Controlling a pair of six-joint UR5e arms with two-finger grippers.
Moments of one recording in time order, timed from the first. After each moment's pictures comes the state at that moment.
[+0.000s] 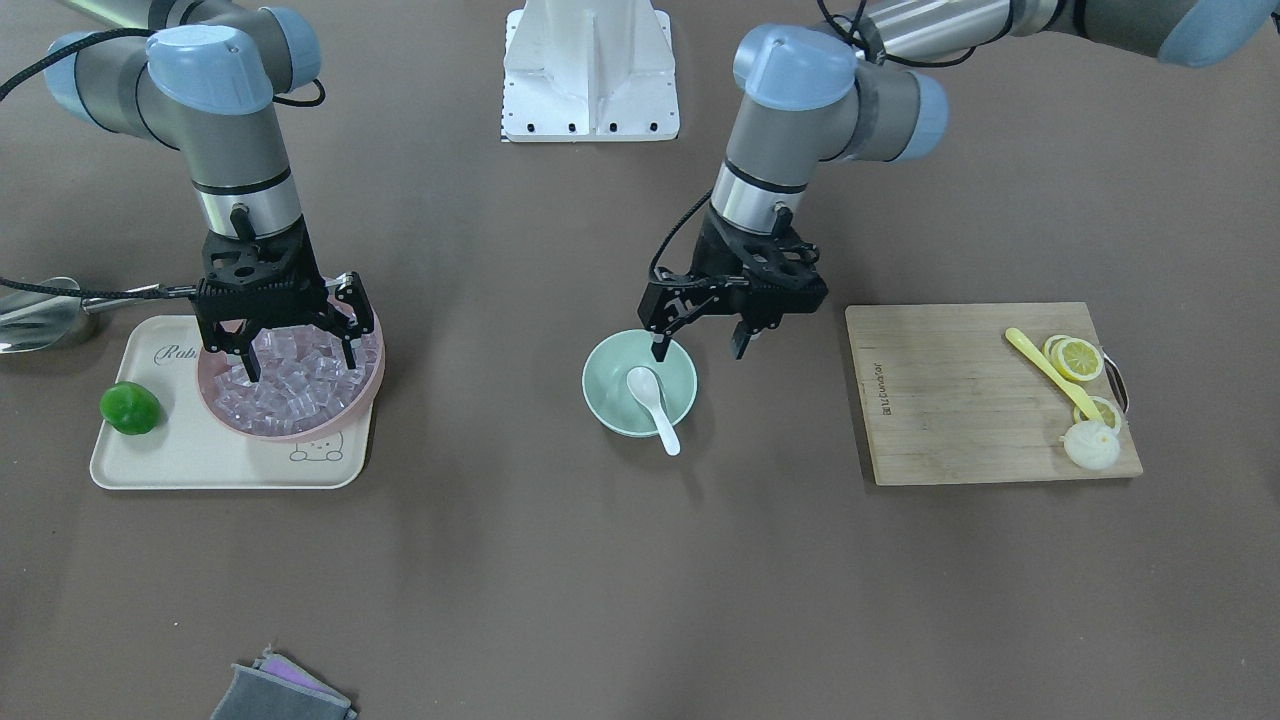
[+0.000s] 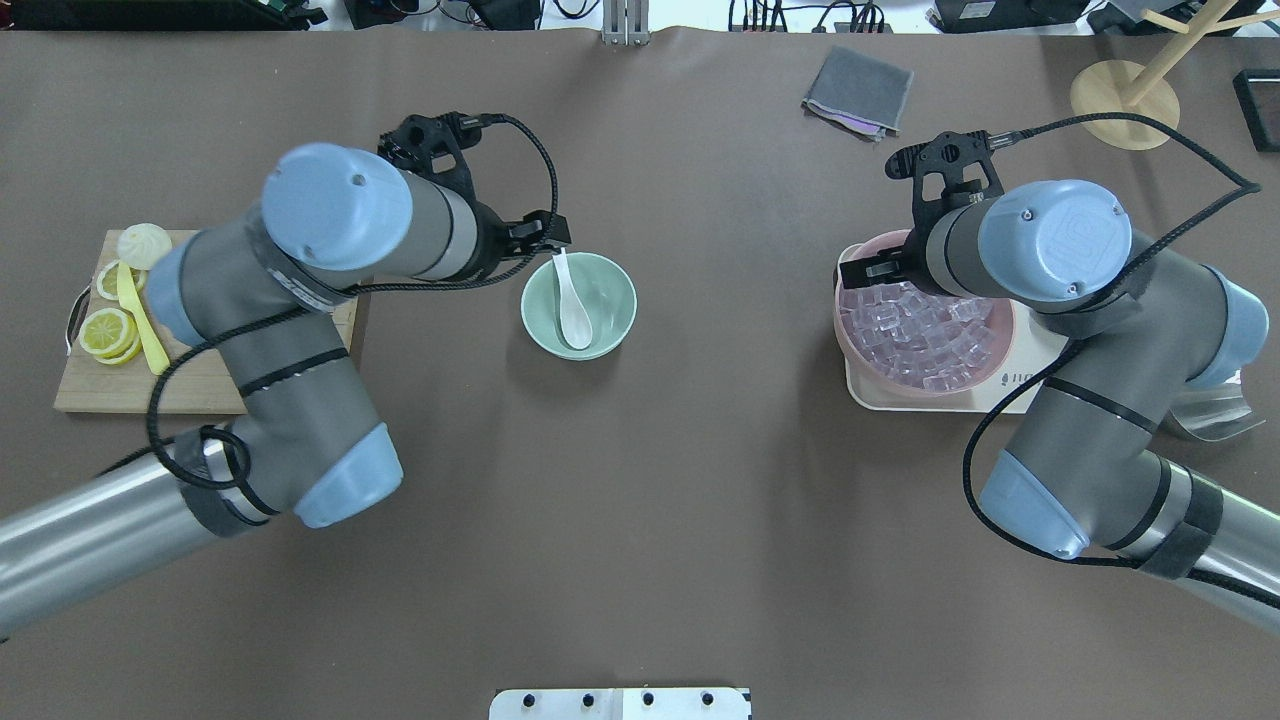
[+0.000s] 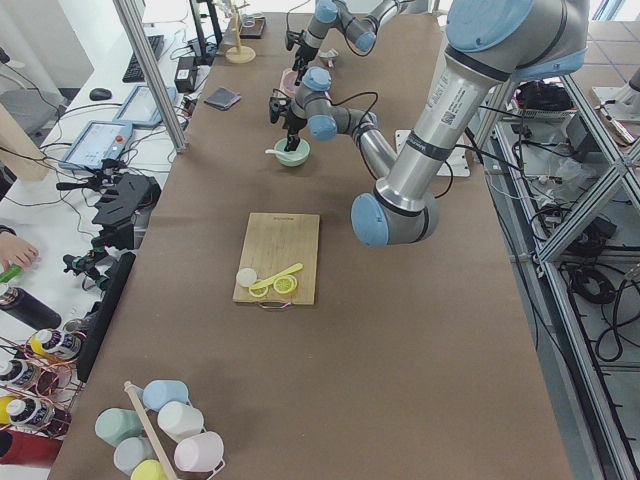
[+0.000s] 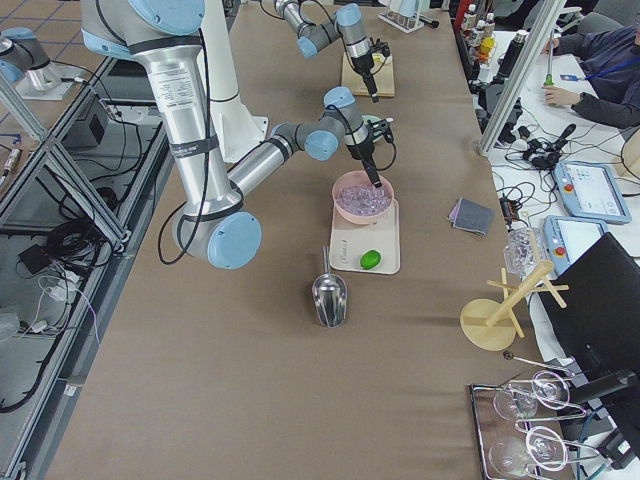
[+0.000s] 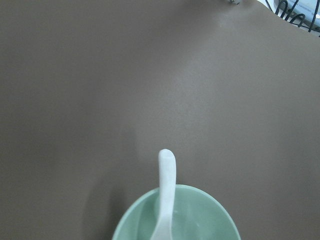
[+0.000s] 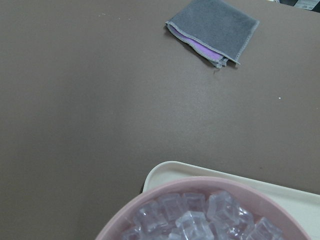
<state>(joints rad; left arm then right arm) -0.68 -2.16 -1.72 -1.88 -1.78 -1.30 0.69 -1.26 1.88 -1.36 1.61 0.91</state>
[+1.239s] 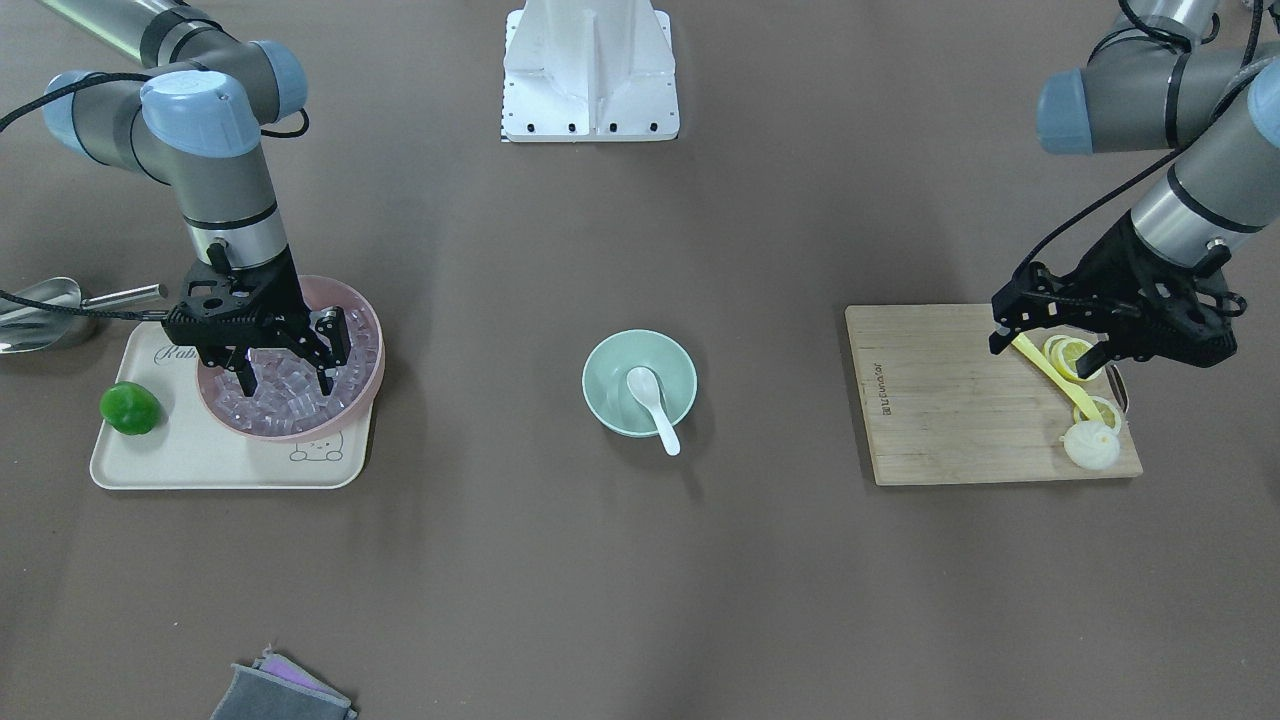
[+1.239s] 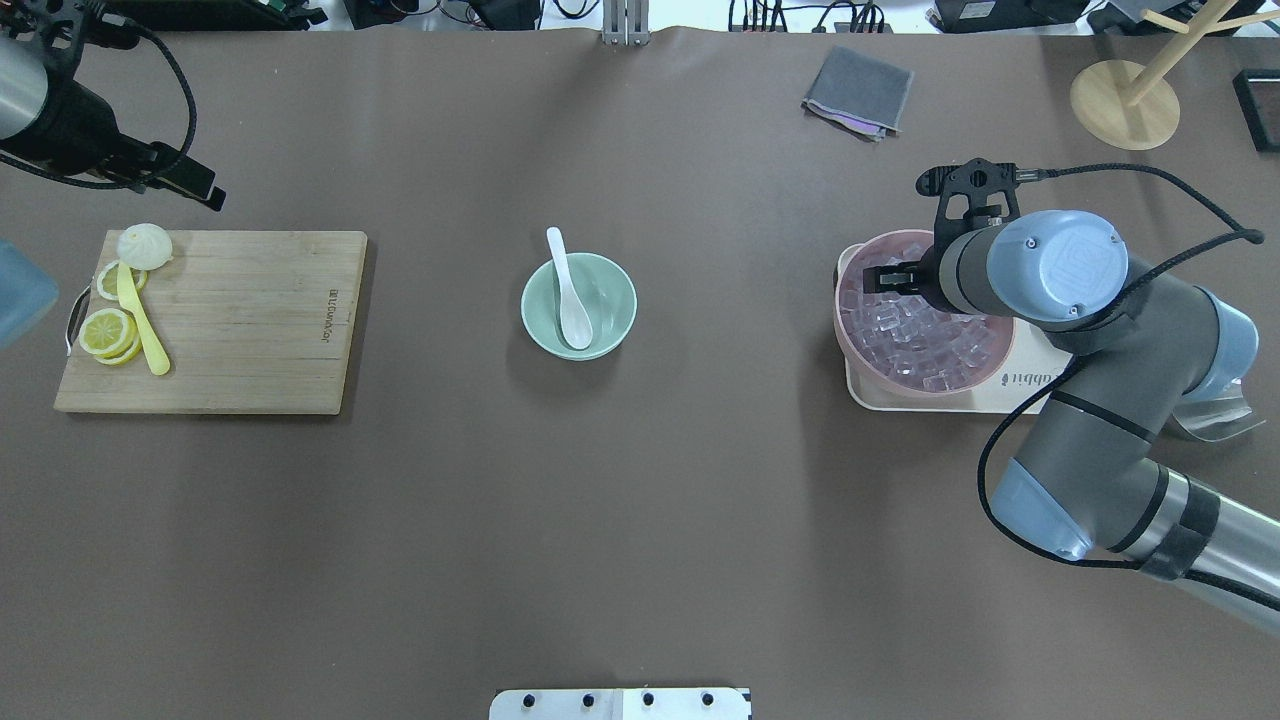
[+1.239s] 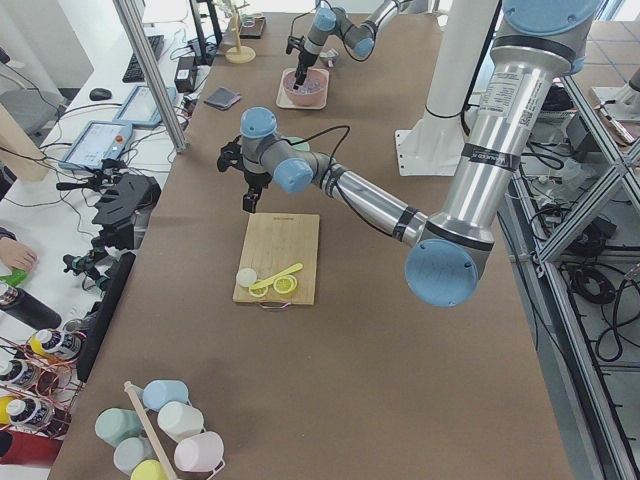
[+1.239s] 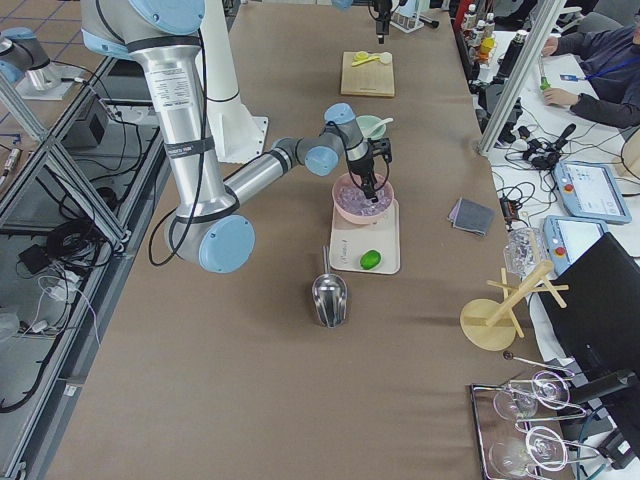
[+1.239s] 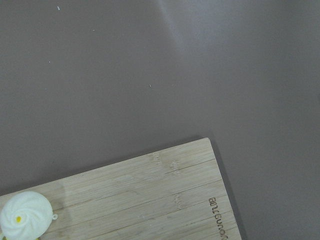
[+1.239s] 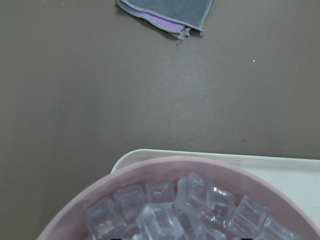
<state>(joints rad) -1.10 -1.86 -1.75 -1.83 -2.25 -0.54 0.68 -1.30 1.79 -1.26 1.60 1.06</state>
